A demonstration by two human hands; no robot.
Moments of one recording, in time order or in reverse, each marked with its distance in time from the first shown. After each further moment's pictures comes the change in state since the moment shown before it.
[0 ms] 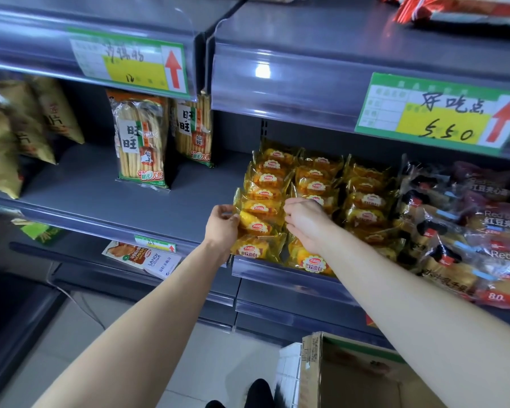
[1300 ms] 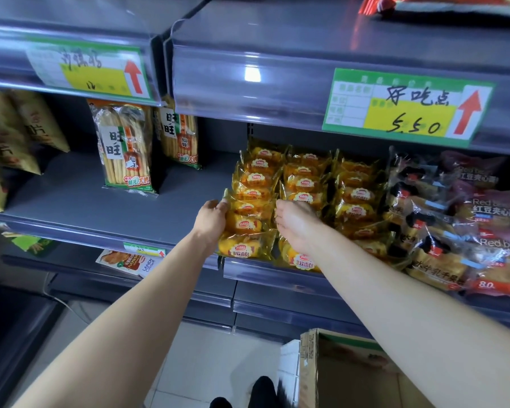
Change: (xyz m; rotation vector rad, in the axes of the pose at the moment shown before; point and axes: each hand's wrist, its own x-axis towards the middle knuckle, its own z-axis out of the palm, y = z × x) left_hand 0.010 0.018 0.005 0.052 -0.052 -0.021; right_hand 0.008 0.008 -0.002 0.208 -0.048 0.113
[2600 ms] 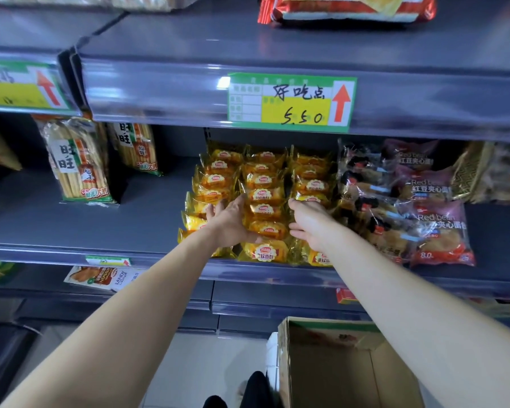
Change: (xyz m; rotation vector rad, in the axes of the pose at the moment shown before) left_hand -0.051 0.014 0.077 1.230 -0.354 0.367; right_hand -0.027 0.005 -0.092 -0.082 0.203 -0.031
